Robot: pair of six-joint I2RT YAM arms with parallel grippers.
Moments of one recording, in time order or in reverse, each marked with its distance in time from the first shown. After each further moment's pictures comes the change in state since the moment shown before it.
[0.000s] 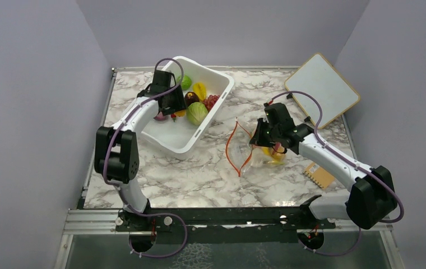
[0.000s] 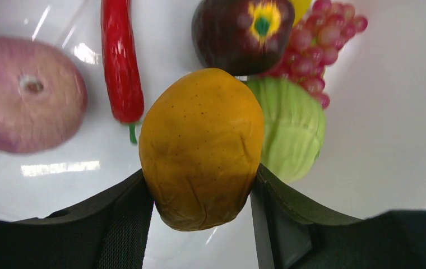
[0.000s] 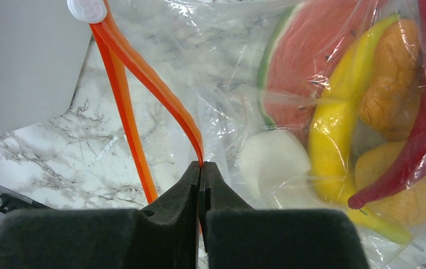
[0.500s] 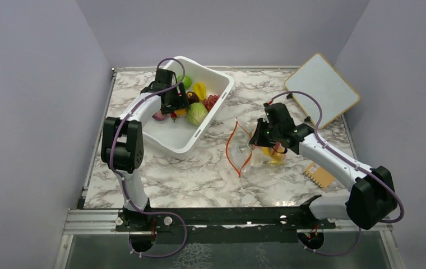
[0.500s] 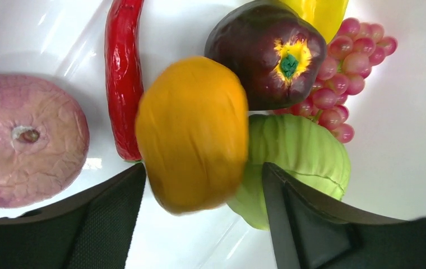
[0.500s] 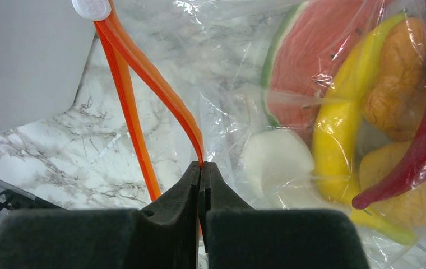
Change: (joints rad) left arm 0.029 0.188 0.138 0.019 0.013 0.007; right arm 0.000 -0.003 0.000 0.000 -0.018 0.000
